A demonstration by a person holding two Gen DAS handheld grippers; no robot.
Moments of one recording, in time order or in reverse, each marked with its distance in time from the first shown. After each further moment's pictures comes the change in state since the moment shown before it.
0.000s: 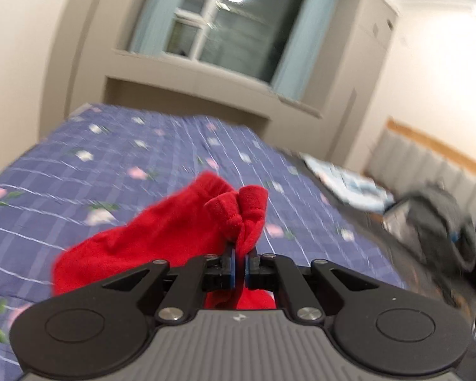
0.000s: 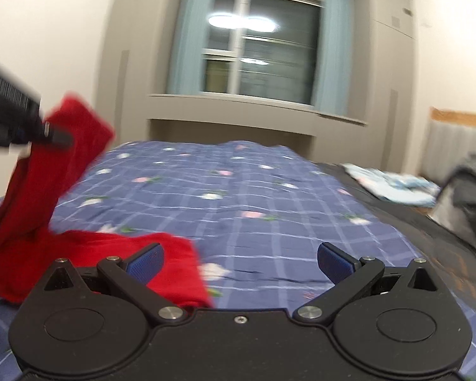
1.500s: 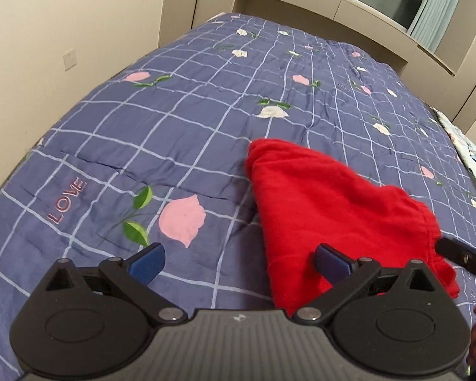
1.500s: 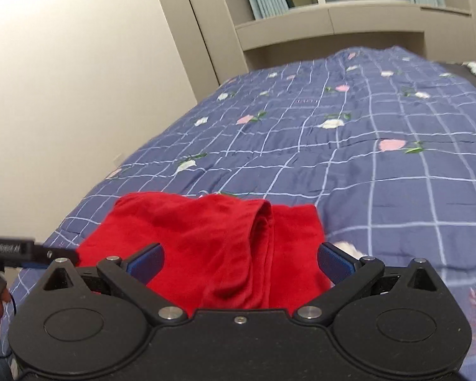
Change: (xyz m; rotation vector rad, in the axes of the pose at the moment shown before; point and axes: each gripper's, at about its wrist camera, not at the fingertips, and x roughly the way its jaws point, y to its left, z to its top) left arm -0.015 0.137 -0.045 -0.268 0.306 0.426; right arm 0.144 0.024 0.025 0.151 0.362 0.566
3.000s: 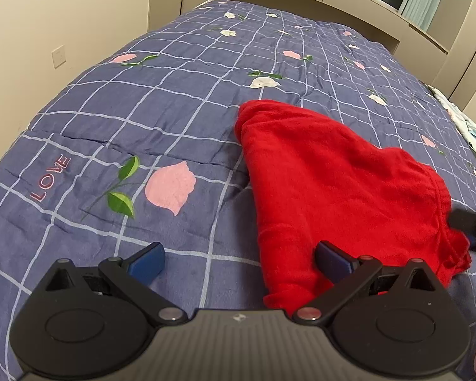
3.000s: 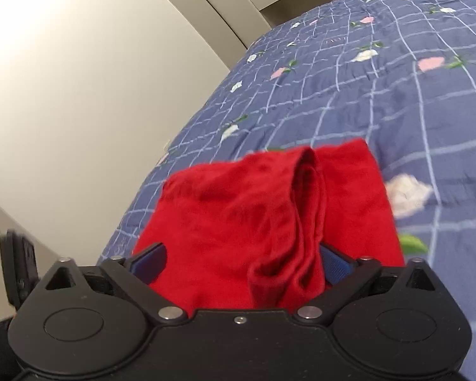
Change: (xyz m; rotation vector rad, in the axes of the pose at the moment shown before) left arm 0.015 -0.006 -0.026 0.066 0.037 0.001; right arm 0.013 -0.012 -0.009 0.203 0.143 0.248
